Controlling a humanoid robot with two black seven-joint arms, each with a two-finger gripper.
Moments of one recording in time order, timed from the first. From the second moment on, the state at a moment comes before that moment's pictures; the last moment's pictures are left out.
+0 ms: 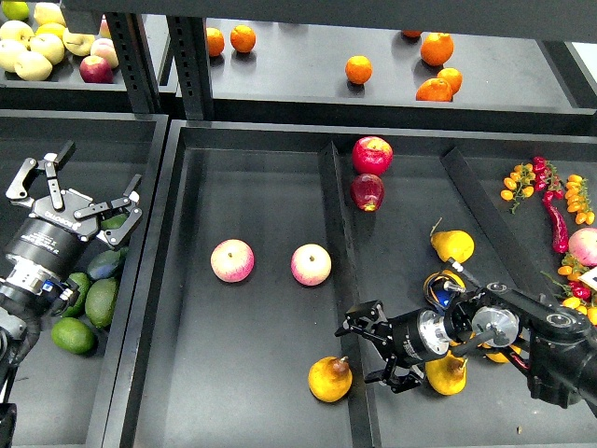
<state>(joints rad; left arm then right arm) 0.00 0.00 -1.66 -1.37 0.02 -0.34 0.36 0.67 -0.26 0.31 0.78 -0.36 0.58 -0.49</state>
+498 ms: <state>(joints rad) 0.00 0.00 -1.66 -1.37 0.02 -0.34 0.37 0.66 -0.17 0.33 0.69 -0.37 0.58 -0.49</state>
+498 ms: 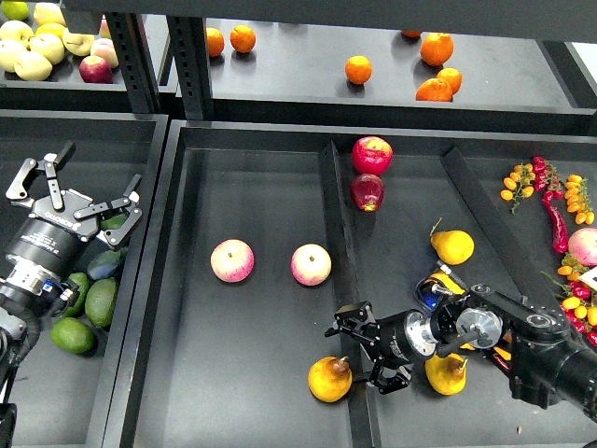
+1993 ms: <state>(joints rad) 0.00 0.00 -1.65 -1.37 0.02 -0.35 0.37 0.63 -0.09 0.36 0.59 -0.42 0.58 -0.49</state>
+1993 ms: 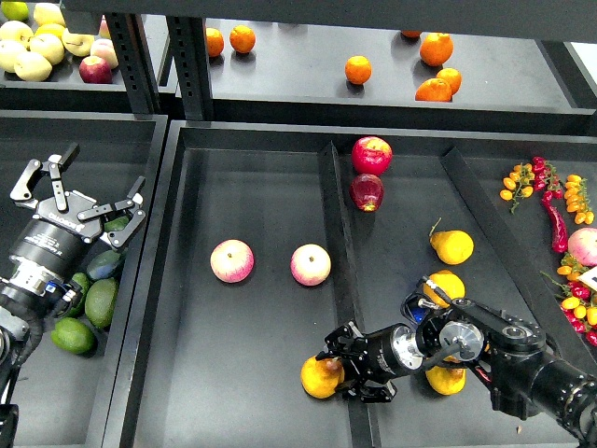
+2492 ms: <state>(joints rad) 0.00 0.00 -1.63 -1.36 0.02 -0.35 0.37 0.64 -0.11 0.44 0.55 -0.33 0.58 -0.49</state>
